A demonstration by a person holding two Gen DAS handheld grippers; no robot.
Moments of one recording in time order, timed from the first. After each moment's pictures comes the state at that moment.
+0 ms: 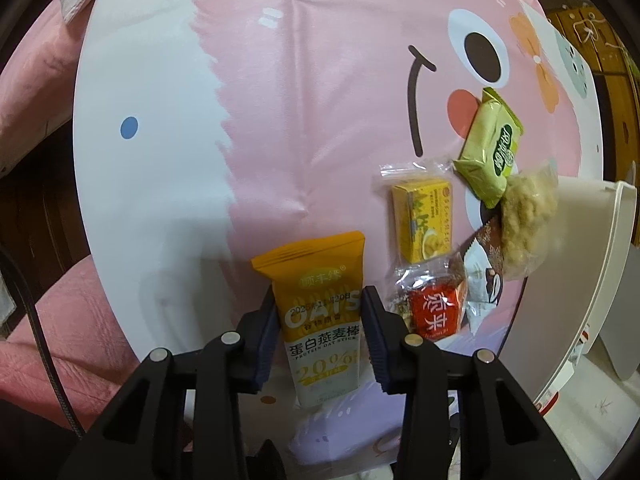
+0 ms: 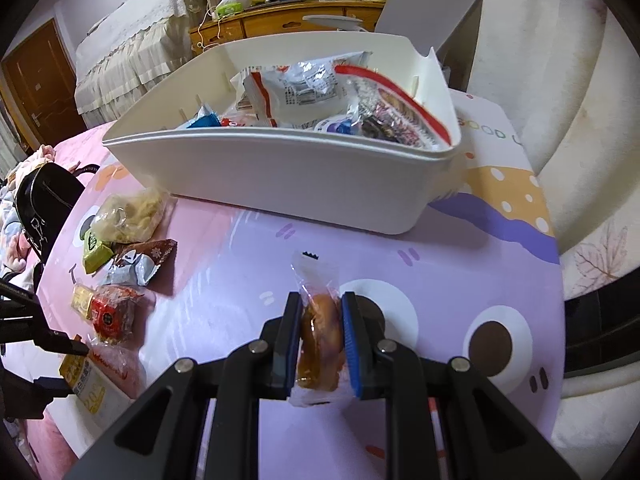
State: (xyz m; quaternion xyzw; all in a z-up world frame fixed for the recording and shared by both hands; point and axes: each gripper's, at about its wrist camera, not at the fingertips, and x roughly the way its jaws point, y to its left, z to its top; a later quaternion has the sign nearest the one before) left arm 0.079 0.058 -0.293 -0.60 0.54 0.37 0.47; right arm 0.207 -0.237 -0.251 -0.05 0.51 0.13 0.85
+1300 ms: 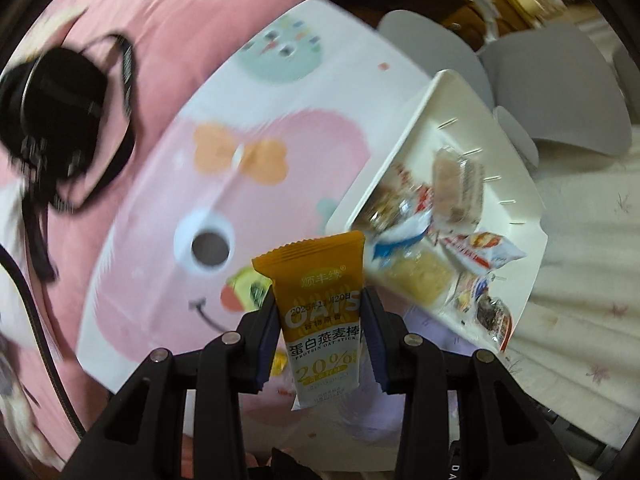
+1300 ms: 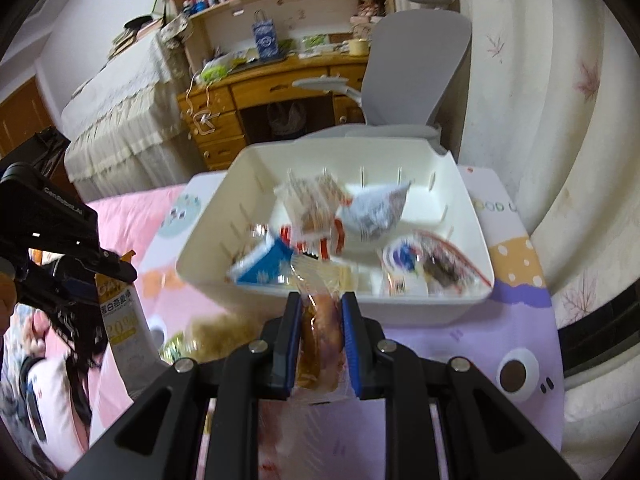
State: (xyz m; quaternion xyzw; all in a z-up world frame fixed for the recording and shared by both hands) left arm 0.324 0.159 -0.140 -0.32 0.66 0.12 0.67; right arm 0.232 -0.148 -0.150 0.02 0.43 0.08 0.90
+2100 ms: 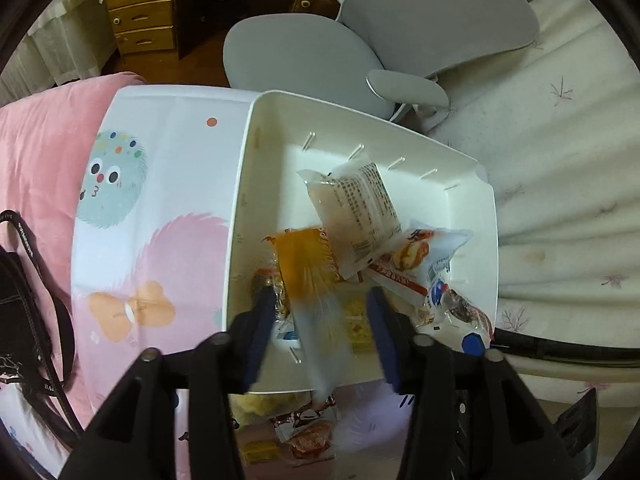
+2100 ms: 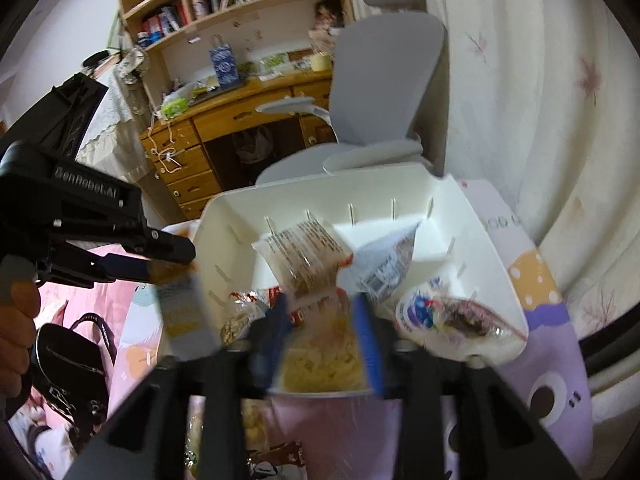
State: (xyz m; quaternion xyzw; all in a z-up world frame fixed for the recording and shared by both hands) left arm 0.436 0.097 -0.149 -0.18 0.65 -0.08 0.74; right arm 0.292 -0.134 -0.170 0.08 0.43 0.01 0.90
